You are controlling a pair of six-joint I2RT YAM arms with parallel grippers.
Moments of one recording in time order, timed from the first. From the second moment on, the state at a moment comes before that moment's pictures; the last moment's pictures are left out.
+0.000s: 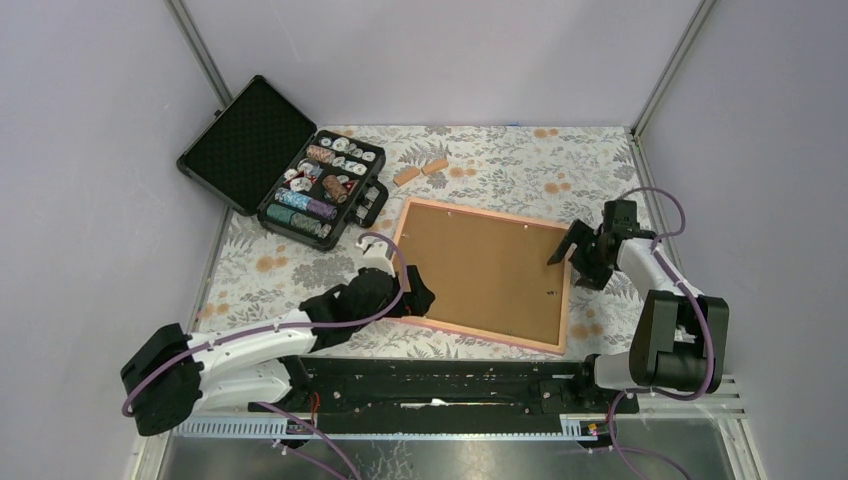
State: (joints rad) left arm -0.97 1.04 0.47 -0.02 -0.26 -0.83; right arm -0.14 1.38 0.80 -0.58 -0.23 0.46
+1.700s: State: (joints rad) left arm -0.97 1.17 0.35 0.23 -0.20 -0.84; right arm 0.03 1.43 0.72 -0.66 -0.11 0.57
